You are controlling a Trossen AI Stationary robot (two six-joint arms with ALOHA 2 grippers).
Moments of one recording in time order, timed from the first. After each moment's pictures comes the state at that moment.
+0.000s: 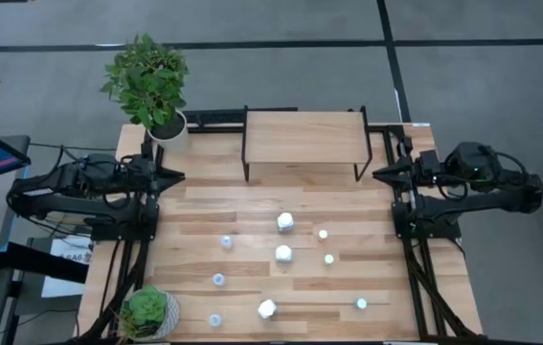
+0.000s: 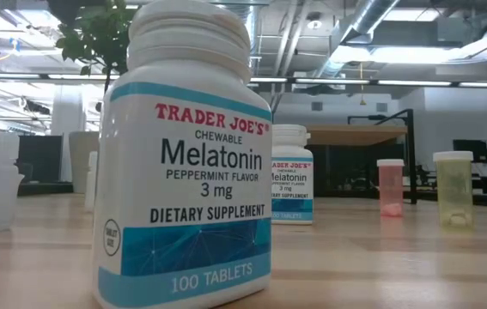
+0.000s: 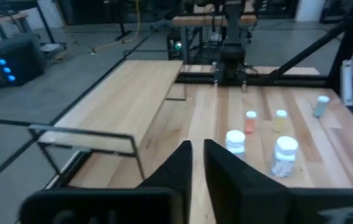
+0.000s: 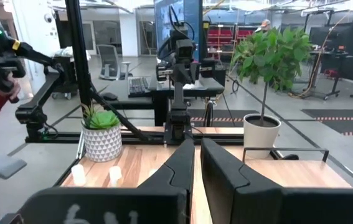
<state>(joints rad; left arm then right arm) 0.00 0.41 0.78 -0.62 -0.20 0.00 0.00 0.39 0.79 -0.35 0.00 -0.01</state>
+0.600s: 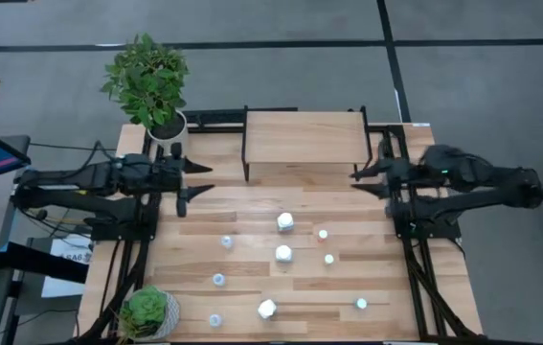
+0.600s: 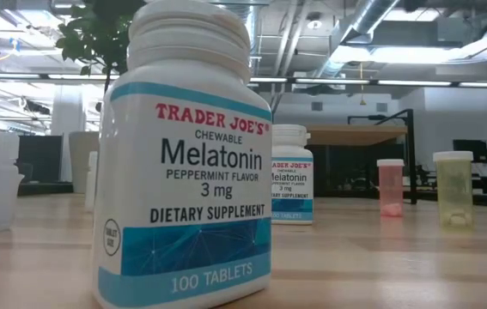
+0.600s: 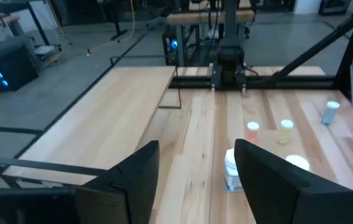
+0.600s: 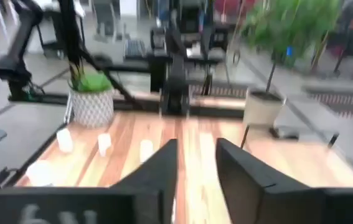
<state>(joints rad) 0.00 0.70 0.78 -0.34 -0.20 0.03 -0.01 0.60 0.79 -0.32 0.00 -0.08</state>
